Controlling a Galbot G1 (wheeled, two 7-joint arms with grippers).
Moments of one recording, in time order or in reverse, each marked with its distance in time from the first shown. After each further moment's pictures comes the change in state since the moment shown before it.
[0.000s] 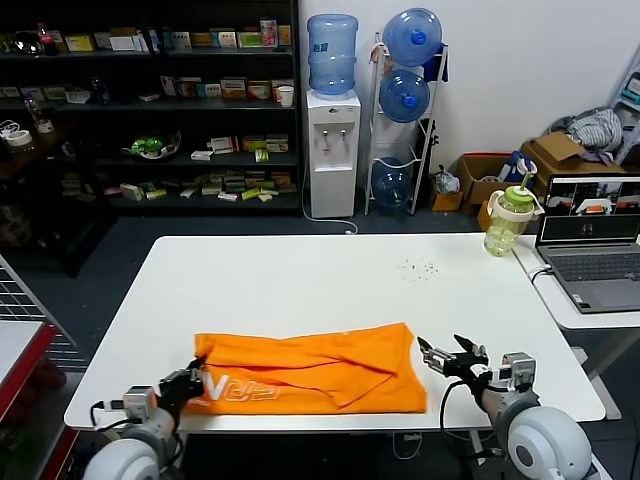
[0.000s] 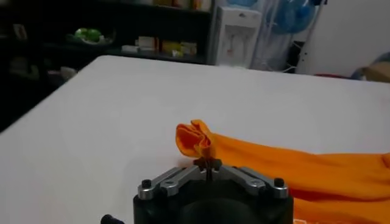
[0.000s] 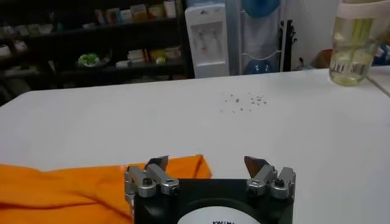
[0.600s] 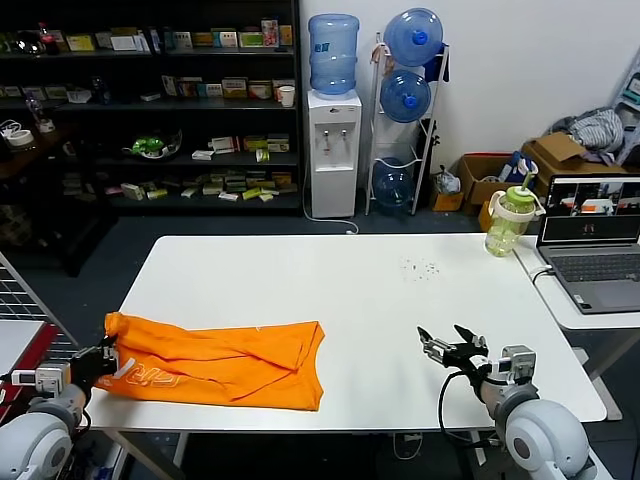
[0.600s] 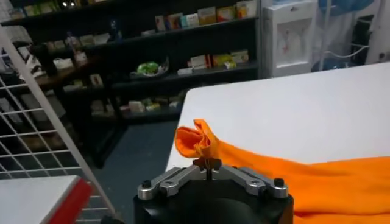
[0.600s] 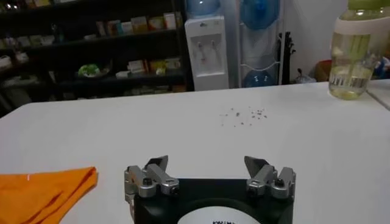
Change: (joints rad) left arm 0.068 0.224 -0.207 0.057 -0.049 -0.008 0.029; right arm 0.011 0.023 0.010 -0.002 -0.026 0.003 0.006
